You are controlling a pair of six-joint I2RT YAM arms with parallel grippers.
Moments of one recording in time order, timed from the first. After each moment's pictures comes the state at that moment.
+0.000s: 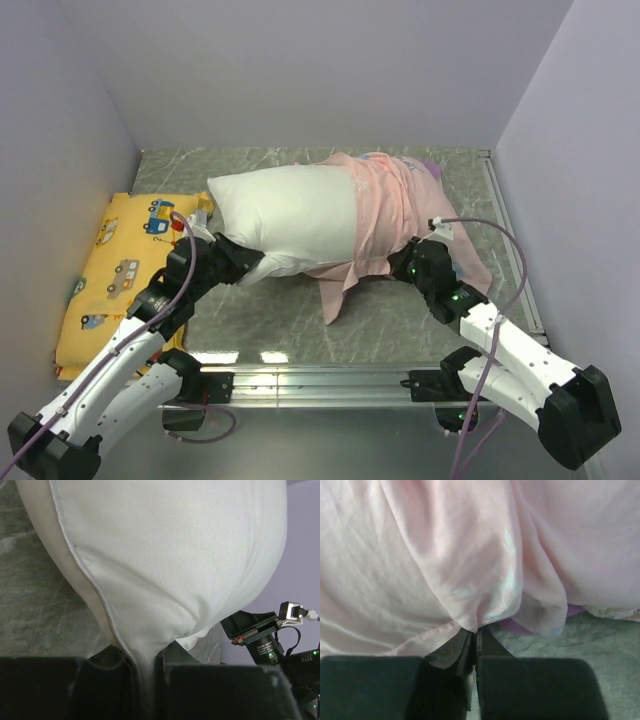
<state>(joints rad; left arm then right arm) -0.48 0.72 0.62 -0.31 0.00 -1.04 0.50 0.87 0.45 -0.07 0.25 0.72</state>
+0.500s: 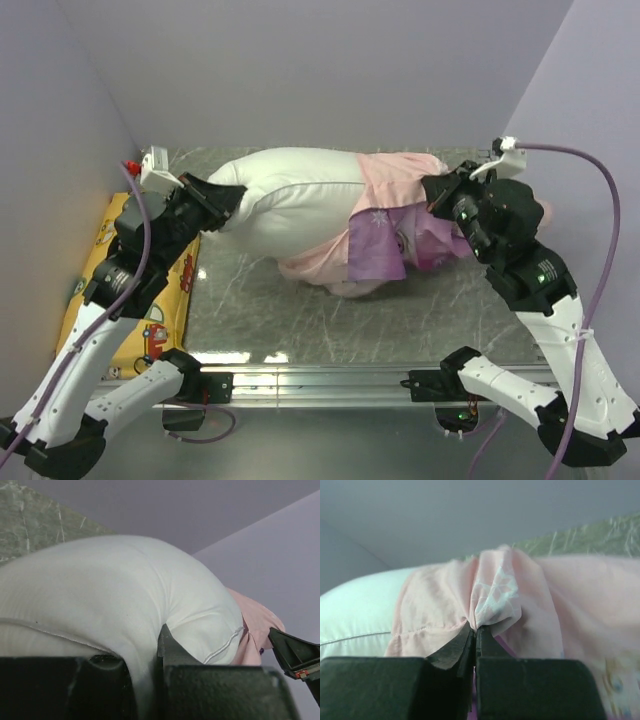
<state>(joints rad) -0.48 0.84 1.17 -0.42 -0.10 -0.90 0.51 0.91 1.34 -0.59 0.33 0.52</state>
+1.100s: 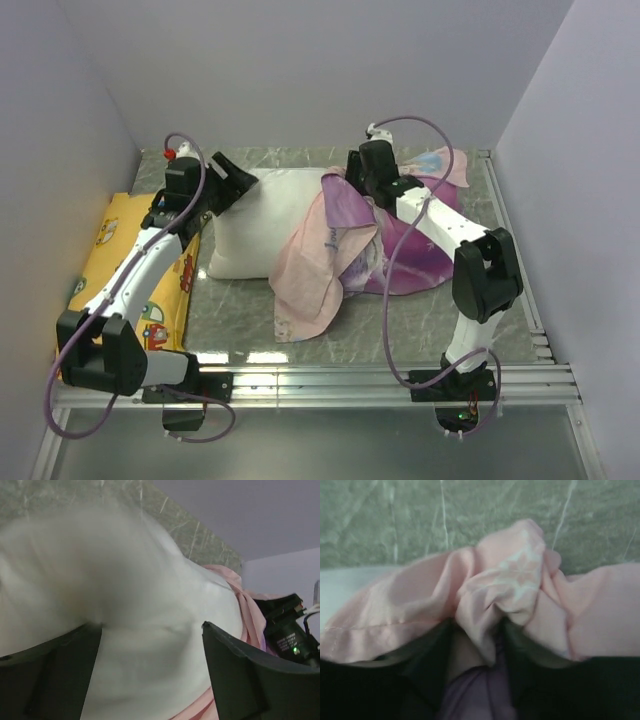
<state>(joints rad) -0.18 1.32 1.07 -0.18 0.14 -0.84 0.47 1.81 1.44 -0.23 0.20 0.42</state>
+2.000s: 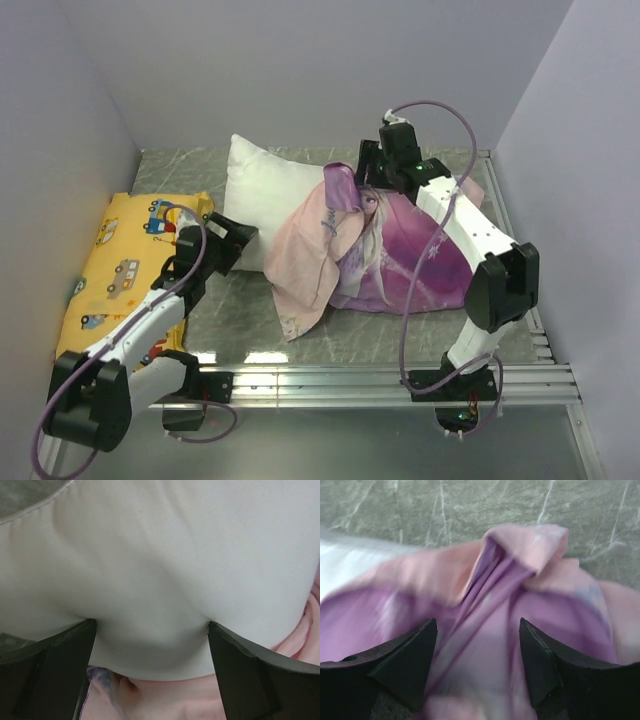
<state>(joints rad) -0.25 1.02 0.50 0.05 0.01 -1.12 0.39 1.72 1.59 -0.53 0.11 0.39</state>
